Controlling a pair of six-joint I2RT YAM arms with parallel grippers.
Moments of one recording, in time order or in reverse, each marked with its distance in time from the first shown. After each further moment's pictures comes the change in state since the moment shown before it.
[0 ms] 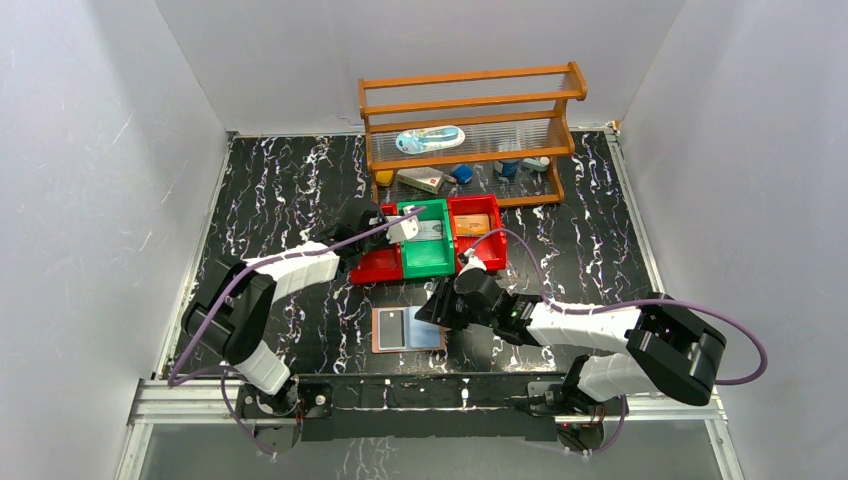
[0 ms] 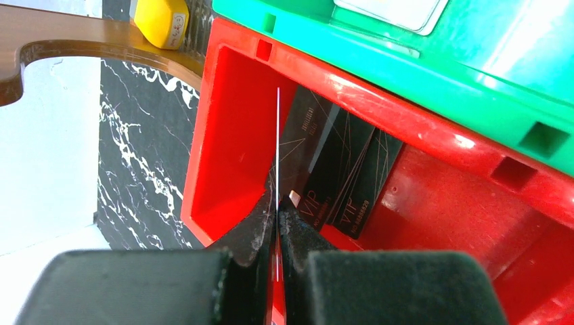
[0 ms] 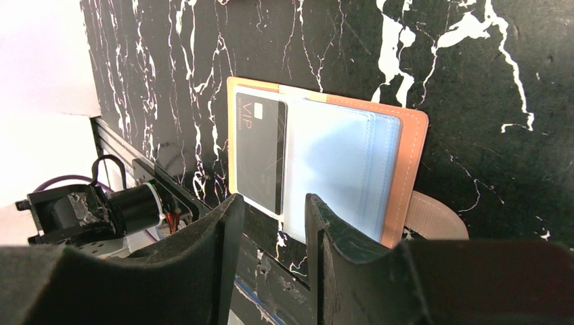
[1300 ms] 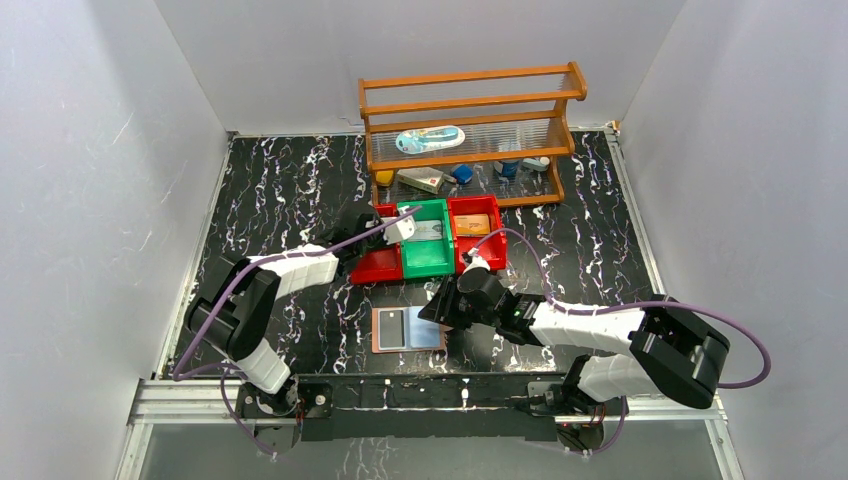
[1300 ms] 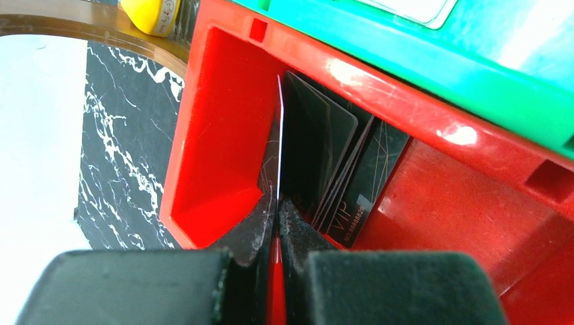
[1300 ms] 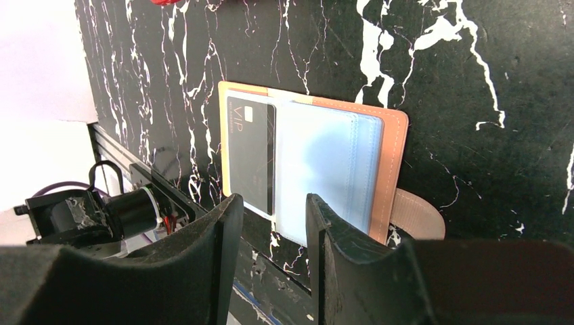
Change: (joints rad) left arm 0.019 0.032 -0.038 0.079 0.020 -0.035; right arm -0.019 -0.019 -0.011 -0.019 -0.001 0.000
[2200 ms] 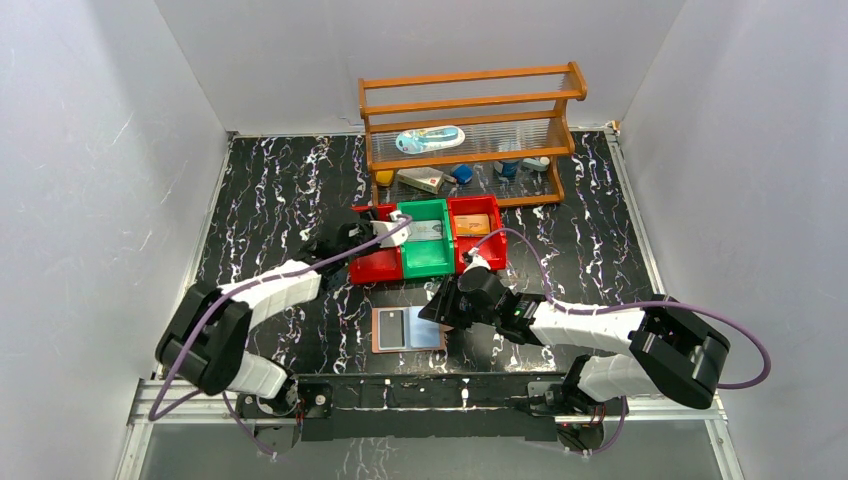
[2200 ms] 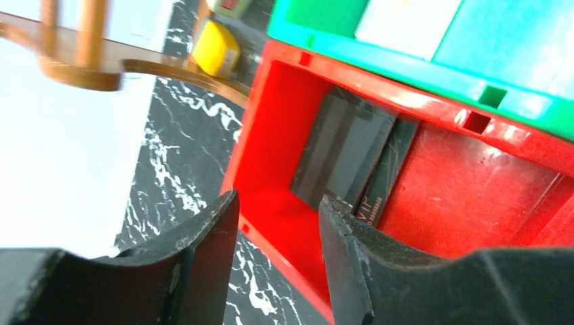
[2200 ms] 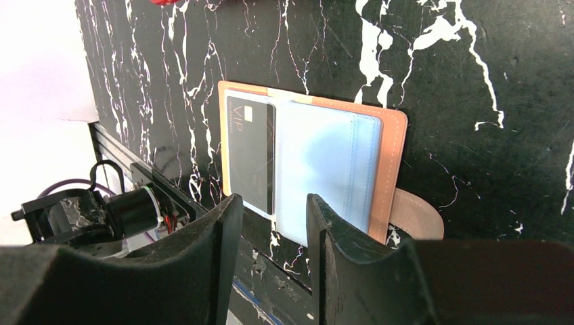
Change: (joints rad) left arm 0.011 -0.165 -0.127 0.112 0.097 0.077; right arm -0.007 0.000 0.000 -0.001 -0.010 0.000
